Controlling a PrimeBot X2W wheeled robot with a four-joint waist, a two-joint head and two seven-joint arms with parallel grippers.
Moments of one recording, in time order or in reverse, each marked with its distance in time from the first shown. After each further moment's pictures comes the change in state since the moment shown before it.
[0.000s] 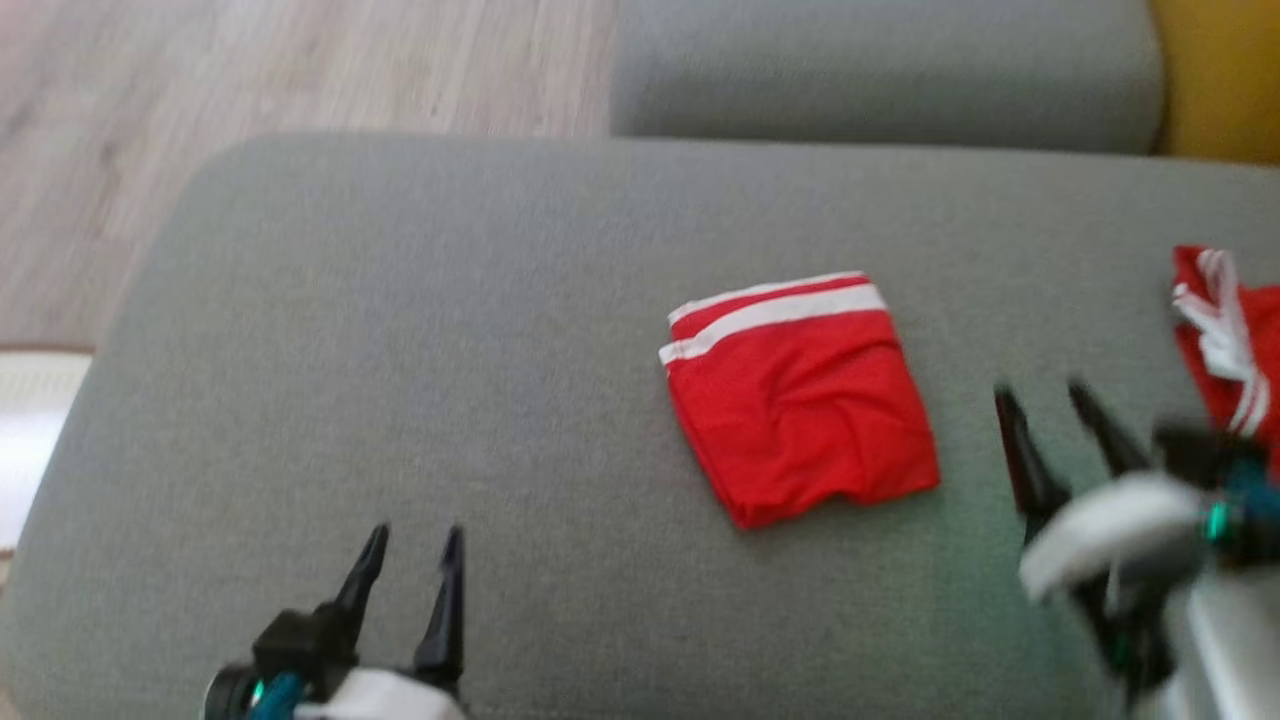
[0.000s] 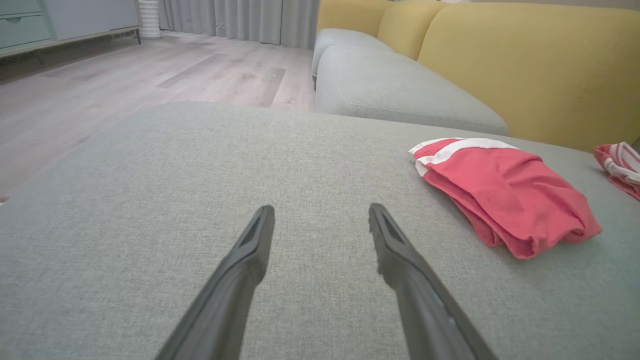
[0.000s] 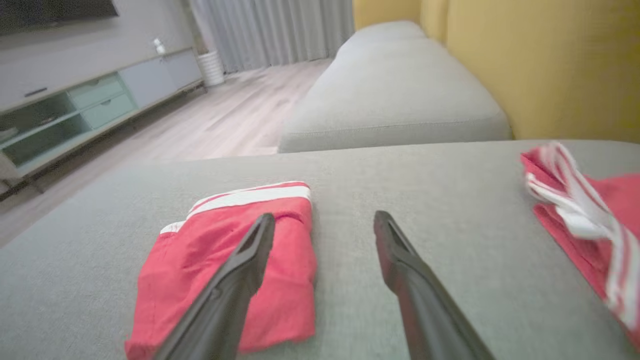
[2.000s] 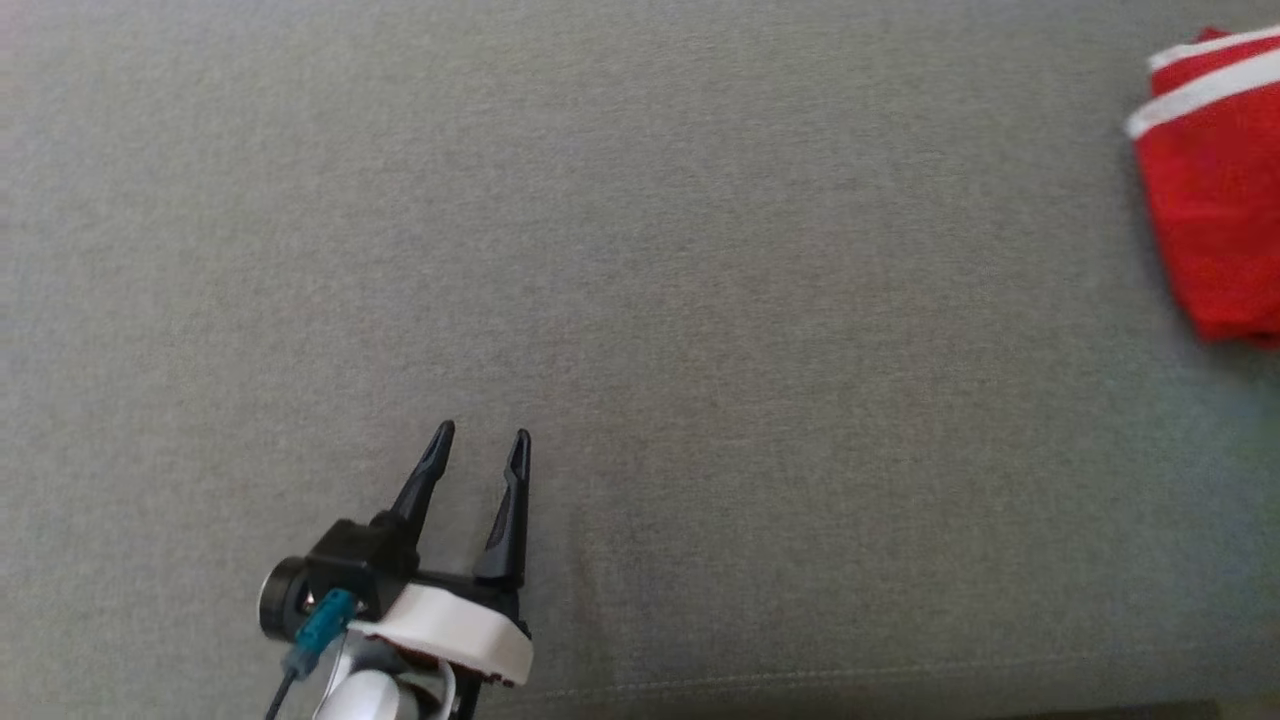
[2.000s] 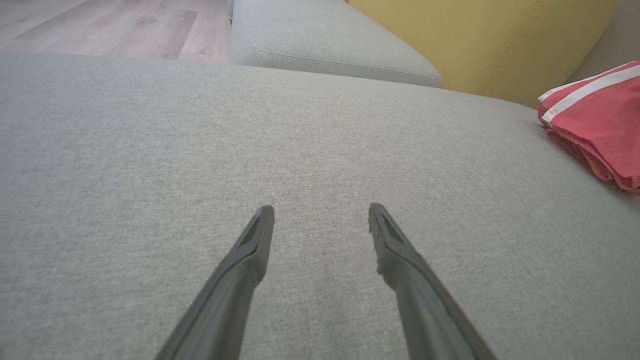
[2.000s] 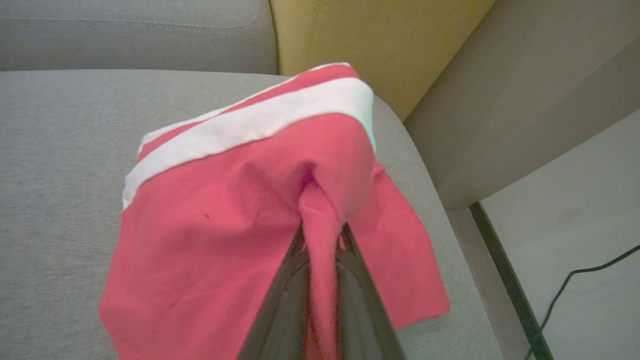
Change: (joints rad) left arm -0.159 -0.003 -0.132 -0.028 -0.044 0.045 0.000; right arm -0.627 -0.379 -0.131 0.429 -0.144 0.000 0.407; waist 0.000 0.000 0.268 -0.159
